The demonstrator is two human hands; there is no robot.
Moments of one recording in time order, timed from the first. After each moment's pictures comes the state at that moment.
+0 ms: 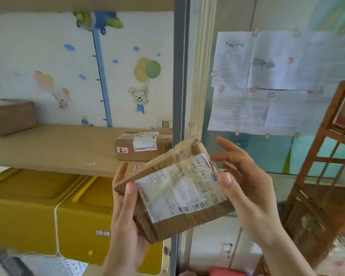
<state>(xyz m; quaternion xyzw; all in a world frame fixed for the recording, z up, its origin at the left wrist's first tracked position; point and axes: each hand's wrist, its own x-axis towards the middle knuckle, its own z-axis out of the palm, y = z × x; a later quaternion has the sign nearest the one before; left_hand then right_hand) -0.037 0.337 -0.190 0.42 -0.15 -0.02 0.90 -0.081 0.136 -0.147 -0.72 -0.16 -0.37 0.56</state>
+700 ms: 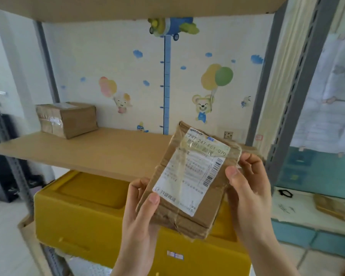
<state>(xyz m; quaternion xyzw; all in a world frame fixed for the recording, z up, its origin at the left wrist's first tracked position) 0.055 0.528 -0.195 0.41 -0.15 0.02 0.90 0.052 0.344 -0.154 -0.55 -0.13 -0.30 0.77</state>
